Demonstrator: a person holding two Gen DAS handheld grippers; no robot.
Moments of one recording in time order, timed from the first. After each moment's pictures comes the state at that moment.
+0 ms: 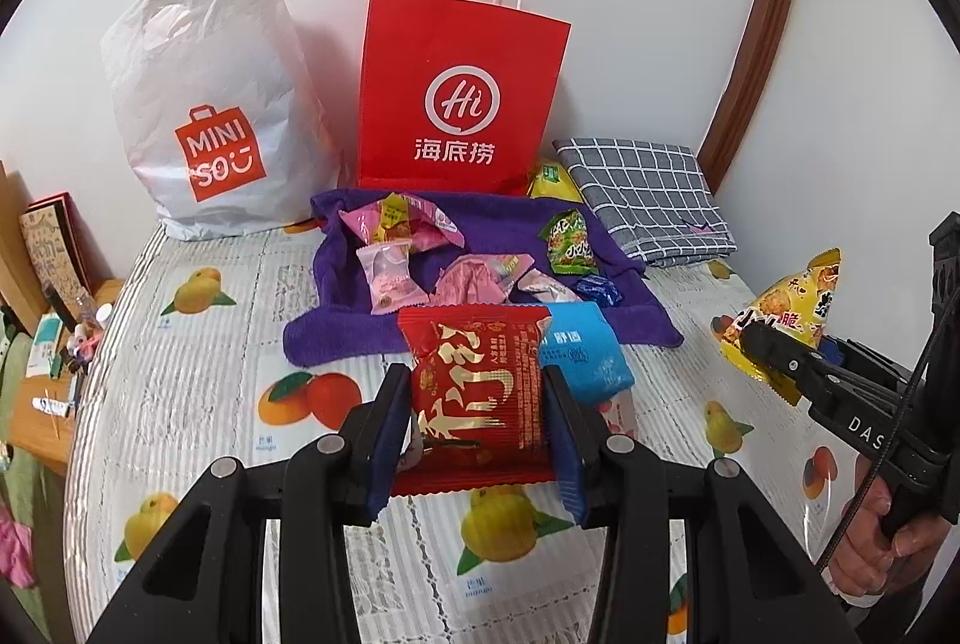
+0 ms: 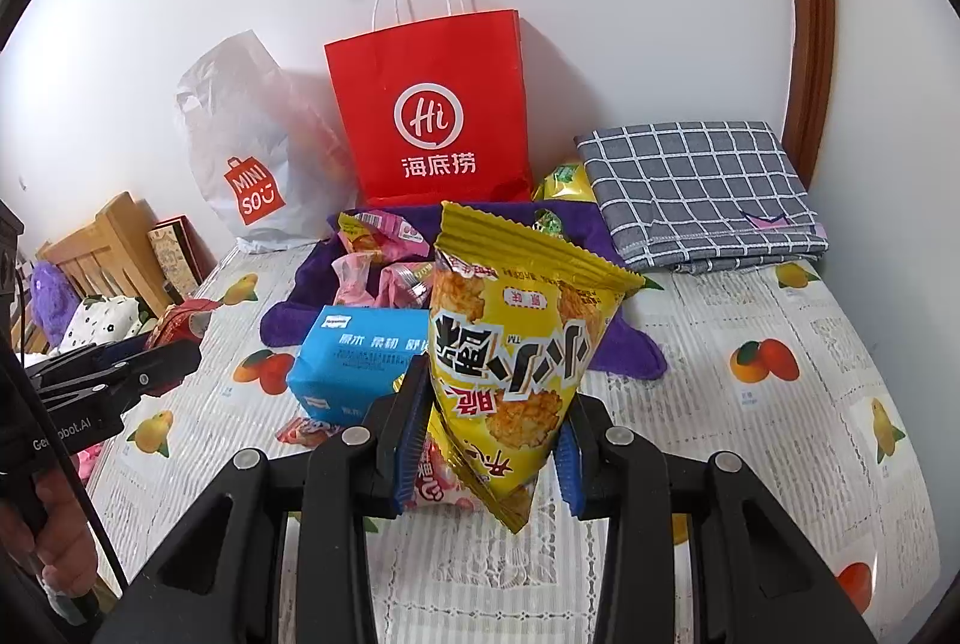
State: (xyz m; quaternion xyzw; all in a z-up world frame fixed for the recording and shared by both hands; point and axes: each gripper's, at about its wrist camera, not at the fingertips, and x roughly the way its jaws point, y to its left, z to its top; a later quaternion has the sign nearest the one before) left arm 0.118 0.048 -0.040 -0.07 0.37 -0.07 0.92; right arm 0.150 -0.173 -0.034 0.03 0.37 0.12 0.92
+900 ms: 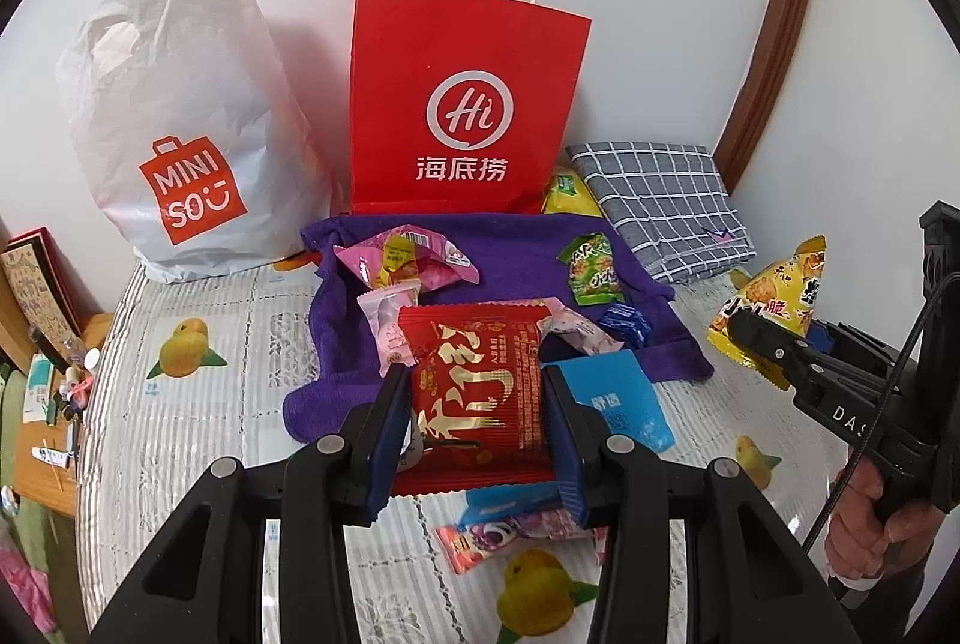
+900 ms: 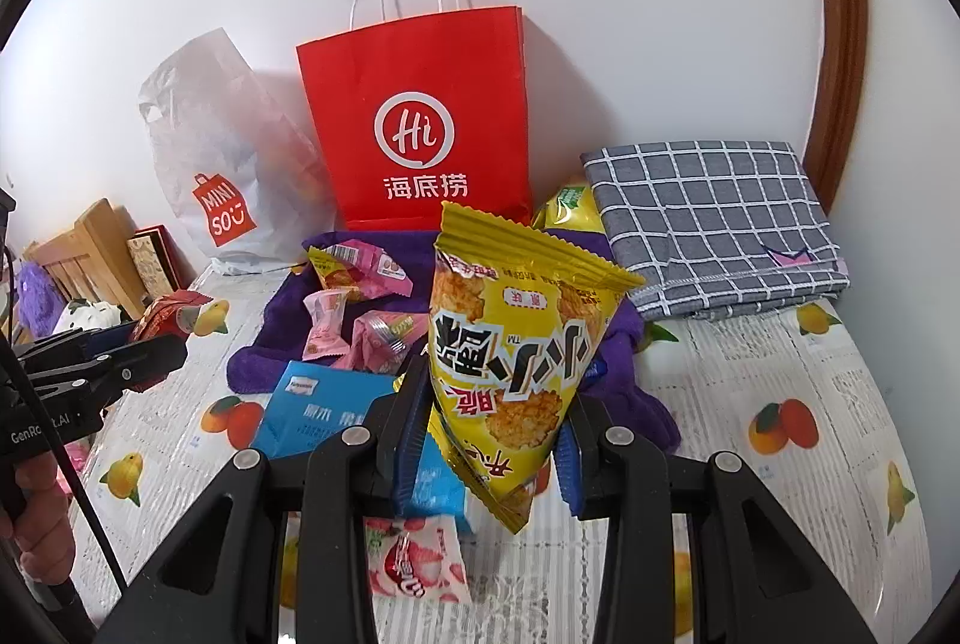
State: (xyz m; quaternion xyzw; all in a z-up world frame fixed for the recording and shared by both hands) left arm 0.187 0.057 -0.041 -0.05 0.38 -0.08 0.92; right arm 0.223 -0.159 -0.043 0.02 0.37 0.12 0.92
